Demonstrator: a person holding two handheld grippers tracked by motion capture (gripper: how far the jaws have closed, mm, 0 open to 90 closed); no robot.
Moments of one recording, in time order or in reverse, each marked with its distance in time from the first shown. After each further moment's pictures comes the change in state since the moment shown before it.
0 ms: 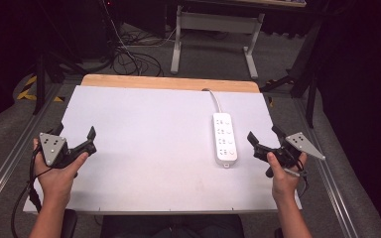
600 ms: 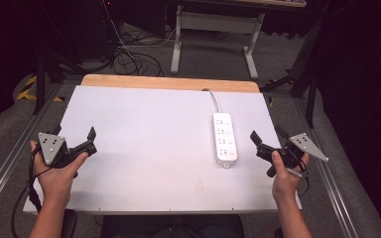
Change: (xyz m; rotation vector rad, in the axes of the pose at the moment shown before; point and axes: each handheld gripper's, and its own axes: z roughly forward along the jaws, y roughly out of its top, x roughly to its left) left arm 0.001 0.000 0.000 0.007 0.005 -0.016; right arm -0.005 0.000 -0.003 -0.031 -0.015 0.023
